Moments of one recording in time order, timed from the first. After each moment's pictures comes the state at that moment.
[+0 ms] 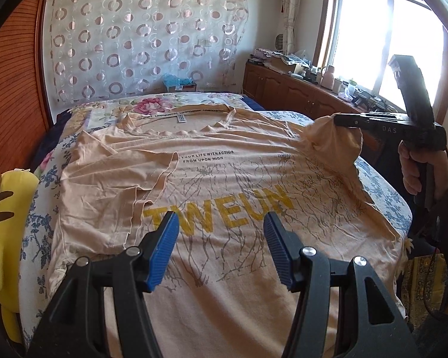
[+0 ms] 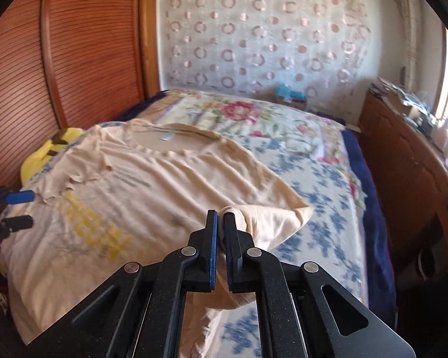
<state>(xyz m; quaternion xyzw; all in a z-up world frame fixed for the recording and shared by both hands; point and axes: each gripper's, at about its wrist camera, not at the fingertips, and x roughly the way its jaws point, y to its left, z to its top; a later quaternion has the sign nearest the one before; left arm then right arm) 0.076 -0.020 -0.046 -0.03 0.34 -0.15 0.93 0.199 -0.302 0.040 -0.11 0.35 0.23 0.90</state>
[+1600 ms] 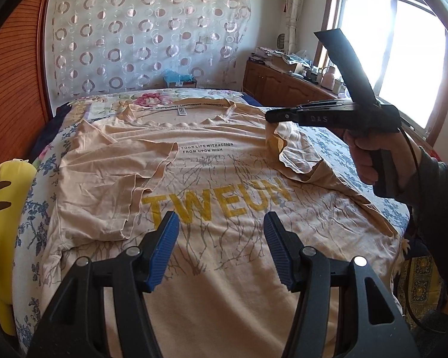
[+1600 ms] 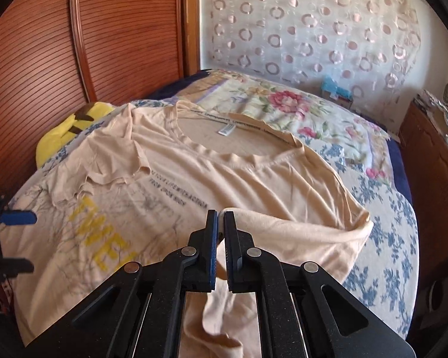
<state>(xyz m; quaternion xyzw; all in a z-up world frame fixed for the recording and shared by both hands) 0.068 -0.018 -0.053 -0.04 0.34 -0.15 0.93 0.244 -0.203 0.004 -0.15 0.38 0.30 0.86</state>
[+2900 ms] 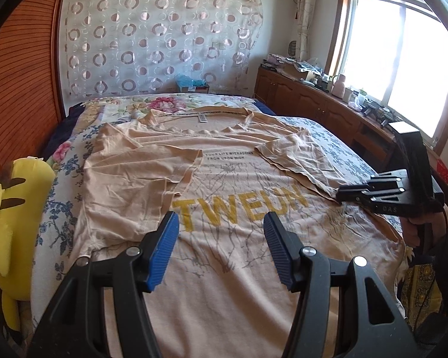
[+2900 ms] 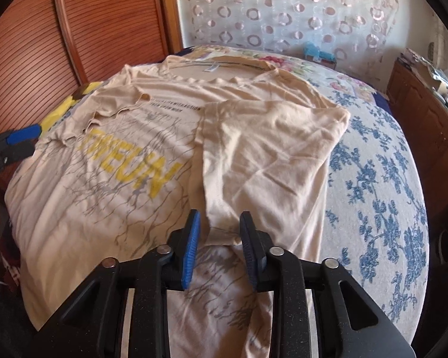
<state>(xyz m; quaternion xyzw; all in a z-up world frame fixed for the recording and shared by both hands) 0.064 0.010 -0.045 -0.05 0.33 -0.12 0.93 0.161 -0.269 -0.034 -0.12 0.44 0.27 0.85</state>
